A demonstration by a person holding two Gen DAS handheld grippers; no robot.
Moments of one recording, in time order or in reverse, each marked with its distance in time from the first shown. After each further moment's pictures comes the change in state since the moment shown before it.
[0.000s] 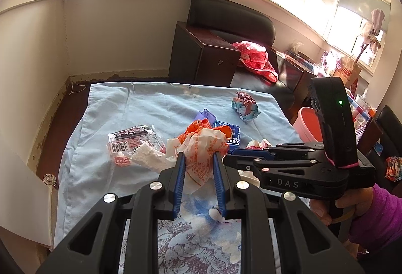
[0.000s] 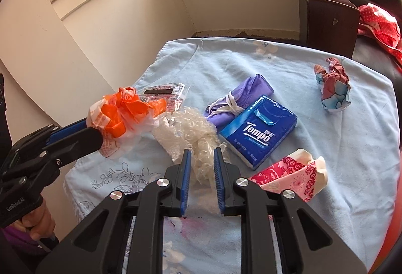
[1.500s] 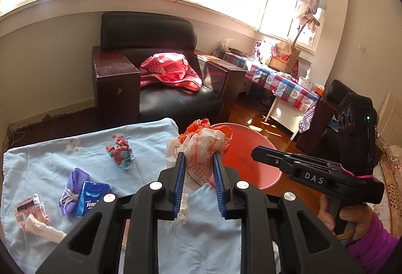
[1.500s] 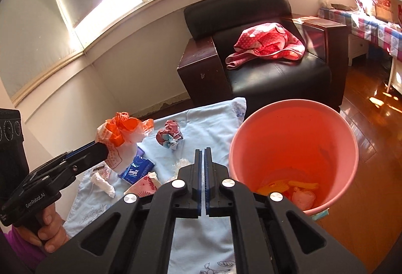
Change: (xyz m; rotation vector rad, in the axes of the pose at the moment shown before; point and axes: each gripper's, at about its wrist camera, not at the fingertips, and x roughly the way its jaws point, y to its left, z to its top) left arm 0.026 -0.200 0.056 0.236 -0.047 -0.320; right arm -0.222 -0.134 -0.086 0.406 -0.433 -0.269
